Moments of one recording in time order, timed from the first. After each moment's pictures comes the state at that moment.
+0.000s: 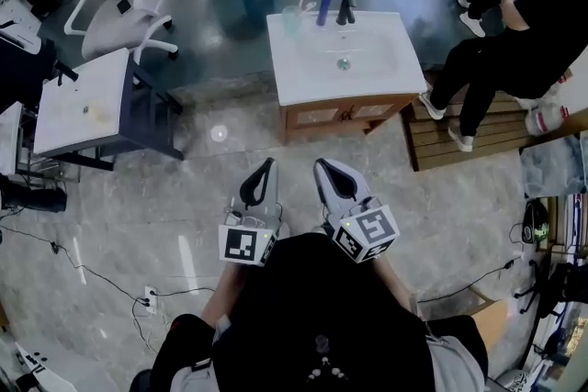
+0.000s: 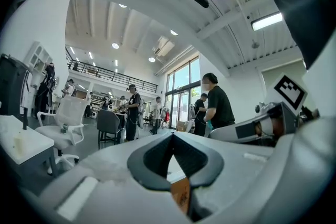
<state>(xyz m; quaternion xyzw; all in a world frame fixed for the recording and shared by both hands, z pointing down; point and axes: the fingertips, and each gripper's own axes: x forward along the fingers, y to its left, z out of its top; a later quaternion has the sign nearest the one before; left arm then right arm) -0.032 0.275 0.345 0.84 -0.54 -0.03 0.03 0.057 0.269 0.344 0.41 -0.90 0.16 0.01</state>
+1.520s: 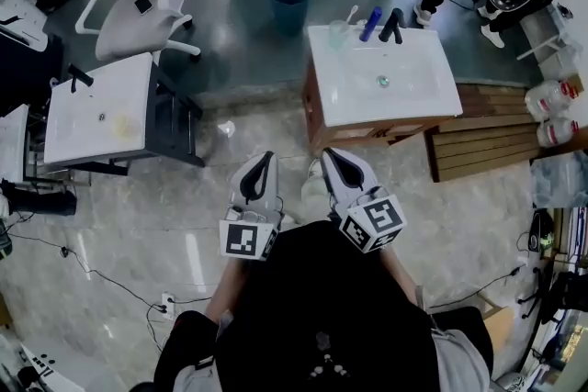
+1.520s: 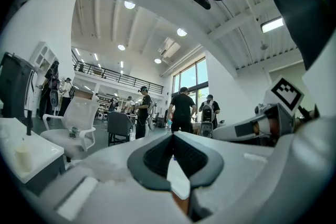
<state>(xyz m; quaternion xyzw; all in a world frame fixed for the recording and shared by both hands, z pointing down) -0.188 0.187 0.350 0.83 -0.56 -0.04 0.03 -0.085 0.170 0.348 0.41 -0.90 0.17 0.01</state>
